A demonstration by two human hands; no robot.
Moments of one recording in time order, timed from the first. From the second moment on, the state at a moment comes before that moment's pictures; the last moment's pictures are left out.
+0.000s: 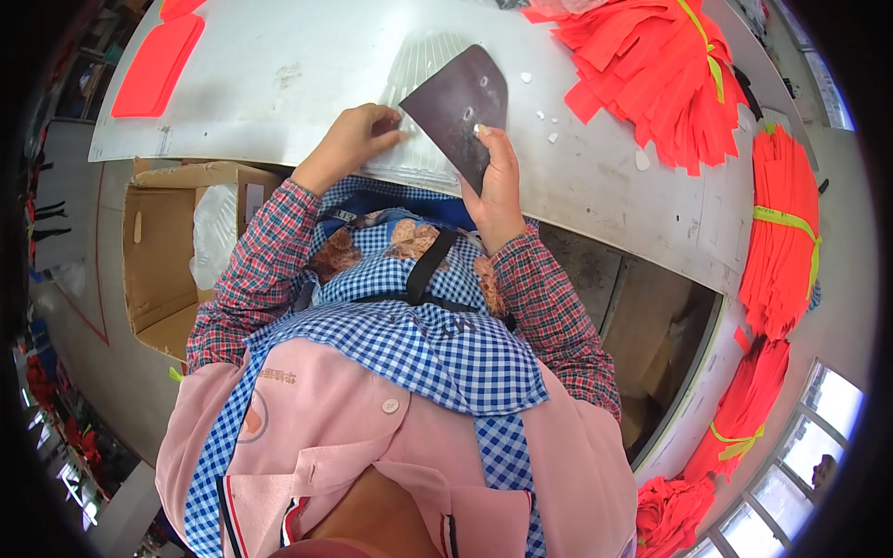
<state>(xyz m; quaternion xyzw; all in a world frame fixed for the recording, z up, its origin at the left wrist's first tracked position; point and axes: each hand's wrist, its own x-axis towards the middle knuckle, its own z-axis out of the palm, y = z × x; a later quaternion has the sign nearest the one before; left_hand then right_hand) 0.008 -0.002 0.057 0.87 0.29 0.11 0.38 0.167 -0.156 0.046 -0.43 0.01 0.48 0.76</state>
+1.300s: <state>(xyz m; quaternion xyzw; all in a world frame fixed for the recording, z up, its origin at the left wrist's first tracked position) -0.351 -0.022 -0.058 0.52 0.71 0.47 0.07 0.144 -0.159 0.057 -0.58 -0.12 0.42 0.69</state>
